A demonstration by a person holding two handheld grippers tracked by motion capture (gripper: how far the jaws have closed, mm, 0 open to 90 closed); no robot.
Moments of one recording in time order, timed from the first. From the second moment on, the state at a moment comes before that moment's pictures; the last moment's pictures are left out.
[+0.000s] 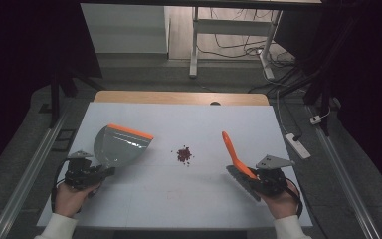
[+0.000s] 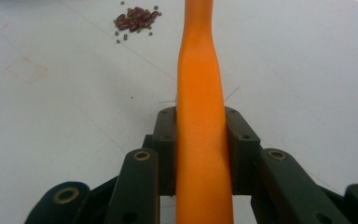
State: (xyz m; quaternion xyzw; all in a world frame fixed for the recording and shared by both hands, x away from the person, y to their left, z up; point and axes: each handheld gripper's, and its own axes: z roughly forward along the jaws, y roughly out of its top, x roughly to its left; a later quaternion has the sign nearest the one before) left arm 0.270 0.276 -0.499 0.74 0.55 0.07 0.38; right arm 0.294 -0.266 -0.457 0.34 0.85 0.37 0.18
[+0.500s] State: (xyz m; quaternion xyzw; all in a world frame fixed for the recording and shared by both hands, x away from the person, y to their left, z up) left arm 0.274 0.279 -0.495 0.75 0.50 0.07 0.42; right arm 0.289 -0.271 -0.454 0.35 0.84 0.38 0.19
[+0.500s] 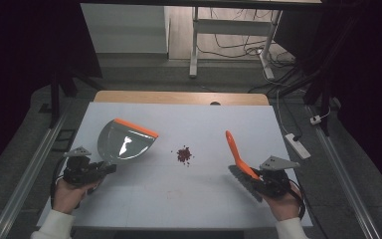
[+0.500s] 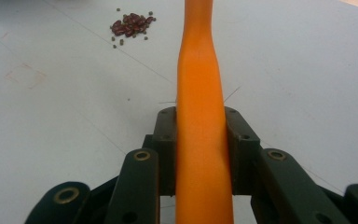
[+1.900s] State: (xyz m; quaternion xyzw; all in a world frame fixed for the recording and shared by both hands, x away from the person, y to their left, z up) left arm 0.268 0.256 -0.499 0.83 0.38 0.02 0.41; right arm 0.363 -0.204 -0.449 0.31 0.84 0.39 0.19
